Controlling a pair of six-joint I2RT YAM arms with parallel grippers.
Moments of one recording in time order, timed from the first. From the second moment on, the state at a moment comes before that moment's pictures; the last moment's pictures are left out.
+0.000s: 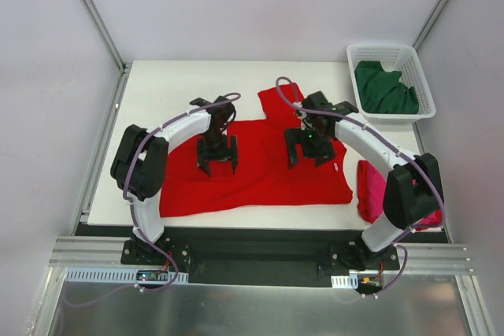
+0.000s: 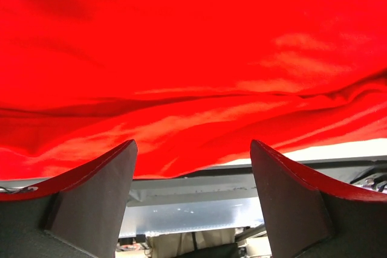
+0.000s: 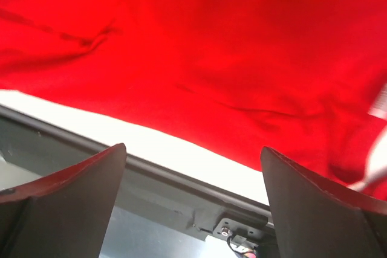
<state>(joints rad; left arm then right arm) -0.49 1.86 1.36 -1.09 0.18 -0.59 0.53 1.63 1.30 -1.00 -0.18 0.27</state>
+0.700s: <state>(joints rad) -0.54 1.78 1.20 -1.11 0.14 -0.65 0.42 1.59 1.28 -0.99 -0.23 0.27</state>
